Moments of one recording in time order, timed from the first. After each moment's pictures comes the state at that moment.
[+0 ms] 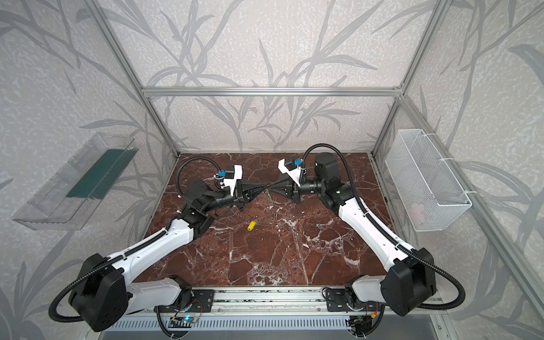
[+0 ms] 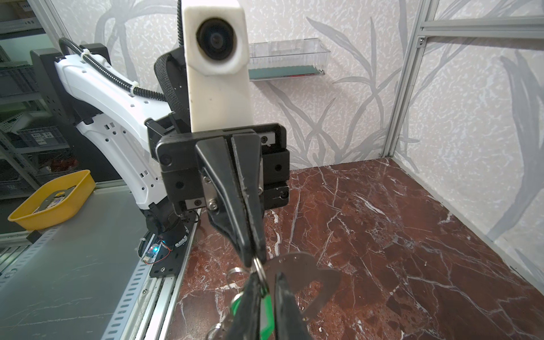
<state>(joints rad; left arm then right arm) -0.53 1.25 0.80 0.70 0.79 -0.26 0.45 1.35 1.16 -0.10 -1.07 -0.16</state>
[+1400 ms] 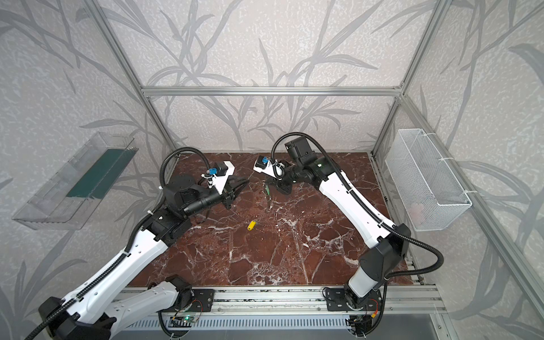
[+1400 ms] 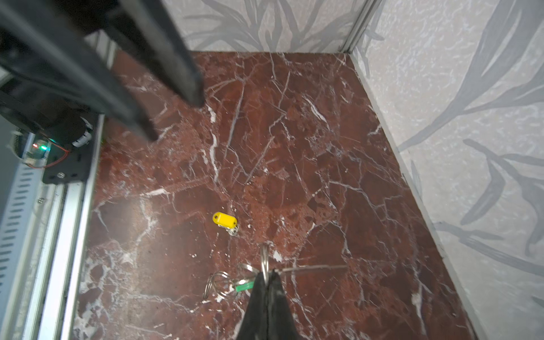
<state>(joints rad) -0.53 1.02 0.98 -0.11 0.39 0.12 0.60 1.66 1.82 -0.96 -0.46 -0.69</state>
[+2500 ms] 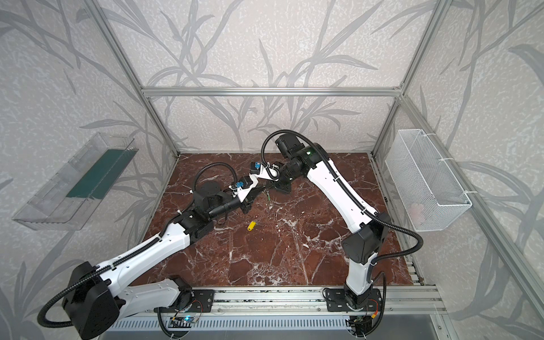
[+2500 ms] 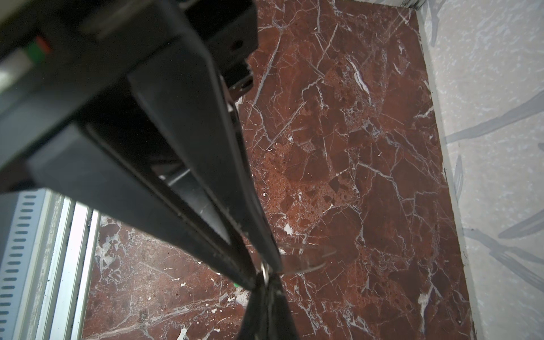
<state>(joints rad) -0.61 1.18 0.85 0.18 0.31 0.31 0.62 1.83 2.07 -1.27 -0.47 -0.88</state>
